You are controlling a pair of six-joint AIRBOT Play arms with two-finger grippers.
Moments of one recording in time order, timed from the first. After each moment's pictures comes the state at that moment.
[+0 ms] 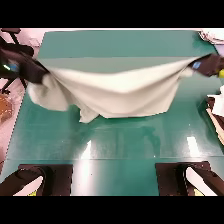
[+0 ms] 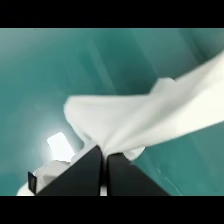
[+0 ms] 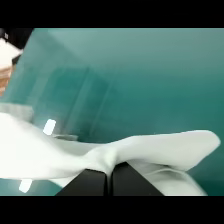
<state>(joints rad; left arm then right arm) -0.24 -0.97 1.50 1.36 -1.38 -1.37 -0.27 -0.90 1.21 -0.69 1.29 1.24</state>
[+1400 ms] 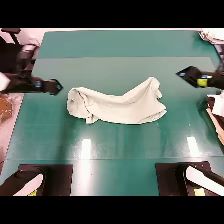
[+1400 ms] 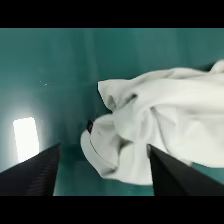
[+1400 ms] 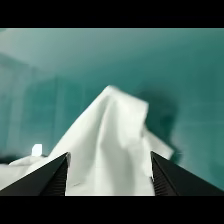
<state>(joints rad) -0.04 -0.93 1.08 1.24 -1.02 -1.43 -0.38 -1.10 1.02 -0.71 0.97 1.18</state>
